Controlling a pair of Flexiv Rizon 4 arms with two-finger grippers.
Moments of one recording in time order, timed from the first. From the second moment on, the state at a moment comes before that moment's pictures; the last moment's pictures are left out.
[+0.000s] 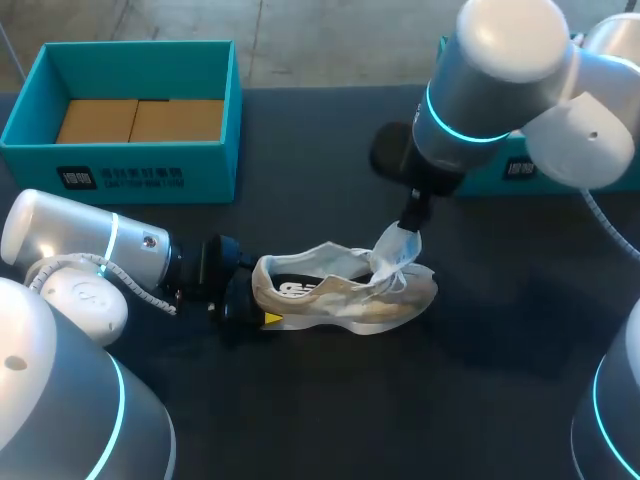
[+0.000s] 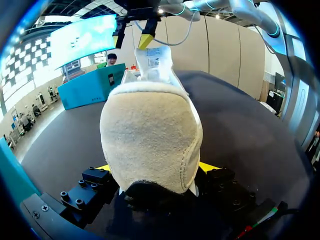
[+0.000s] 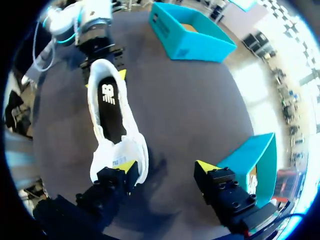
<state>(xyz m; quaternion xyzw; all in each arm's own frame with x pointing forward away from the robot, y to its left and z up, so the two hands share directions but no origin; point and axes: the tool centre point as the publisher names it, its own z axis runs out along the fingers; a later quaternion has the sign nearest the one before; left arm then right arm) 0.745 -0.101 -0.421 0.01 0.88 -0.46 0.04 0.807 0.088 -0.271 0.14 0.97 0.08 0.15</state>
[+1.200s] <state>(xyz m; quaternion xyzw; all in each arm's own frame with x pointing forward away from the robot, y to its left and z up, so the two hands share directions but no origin) 0.745 -0.101 -0.421 0.01 0.88 -0.46 0.04 0.763 0.215 -0.258 0.12 0.97 0.12 0.16</state>
